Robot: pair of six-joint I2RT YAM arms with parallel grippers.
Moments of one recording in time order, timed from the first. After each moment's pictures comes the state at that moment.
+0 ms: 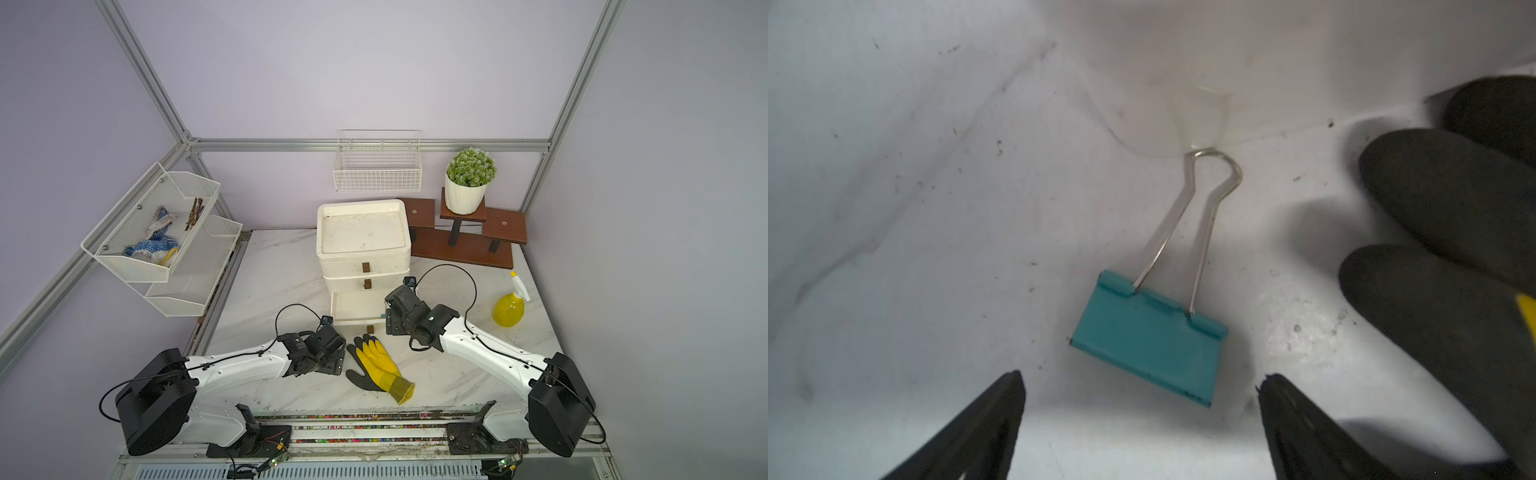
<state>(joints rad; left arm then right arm) -0.85 1.40 0.69 -0.57 -0.35 -0.61 0.76 1.35 0.99 -0.60 0.27 0.64</state>
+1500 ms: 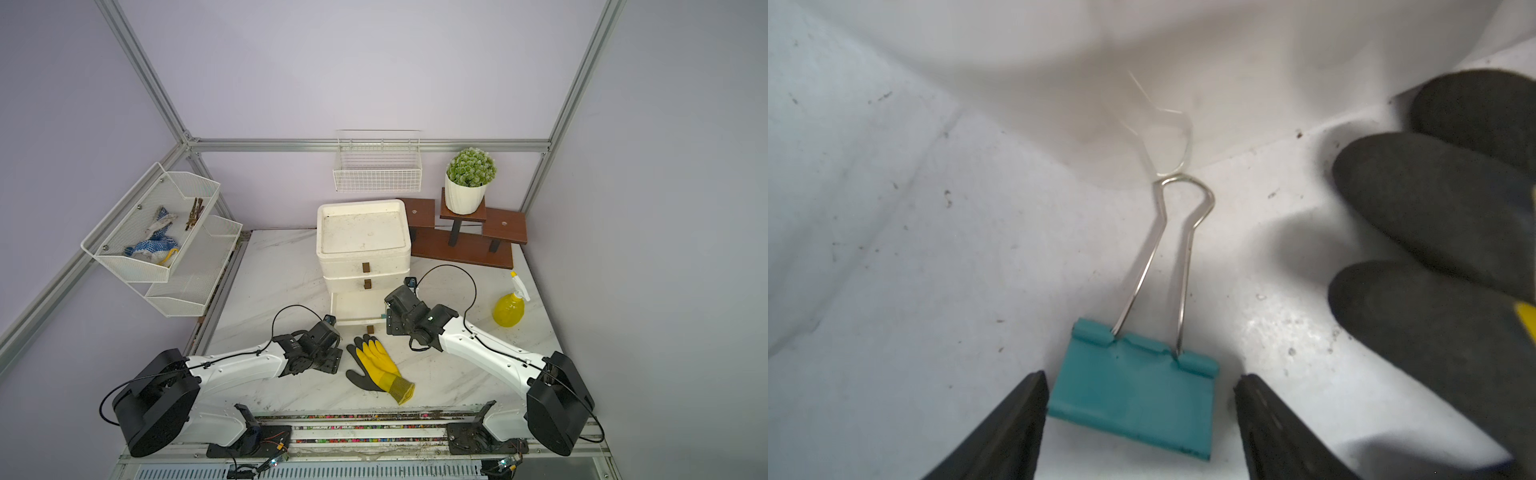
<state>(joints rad) -0.77 1.39 0.63 -0.42 -0.24 -0.46 0.76 1.36 0.99 -0.60 0.28 0.65</state>
